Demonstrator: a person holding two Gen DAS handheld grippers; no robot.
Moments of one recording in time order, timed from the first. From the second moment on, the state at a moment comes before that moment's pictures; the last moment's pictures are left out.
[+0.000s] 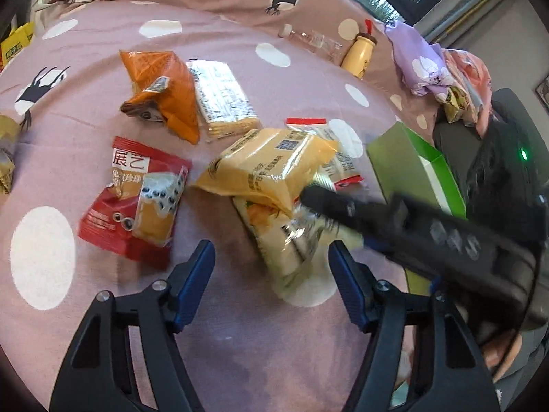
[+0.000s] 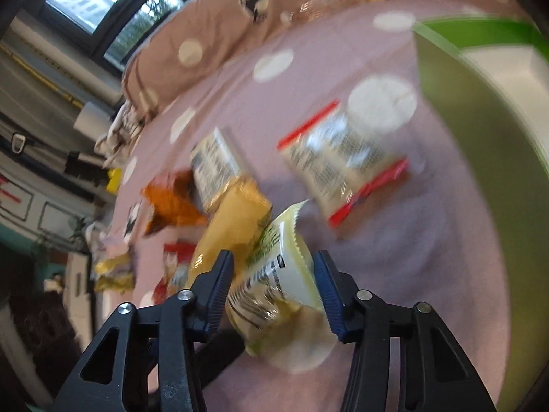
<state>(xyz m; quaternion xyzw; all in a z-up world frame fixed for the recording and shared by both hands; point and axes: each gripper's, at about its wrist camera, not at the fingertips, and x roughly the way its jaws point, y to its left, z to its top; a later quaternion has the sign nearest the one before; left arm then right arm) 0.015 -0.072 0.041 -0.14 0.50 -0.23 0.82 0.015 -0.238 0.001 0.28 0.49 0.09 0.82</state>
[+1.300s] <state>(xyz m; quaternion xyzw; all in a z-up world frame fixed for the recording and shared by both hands) -0.035 -0.076 0.098 -0.07 0.38 -0.25 0.89 -0.031 -0.209 0.062 0.25 0.38 0.14 0.88</state>
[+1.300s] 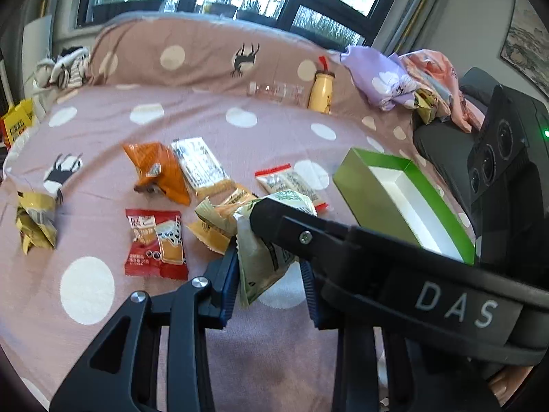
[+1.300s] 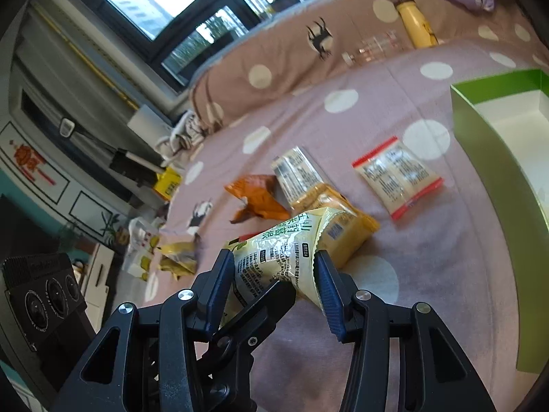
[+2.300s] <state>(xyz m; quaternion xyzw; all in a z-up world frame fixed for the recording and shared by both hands) -0.068 -0.101 0.126 -0.06 0.28 -0.30 0.91 -0.075 -0.233 0.097 0.22 0.27 0.11 0.93</state>
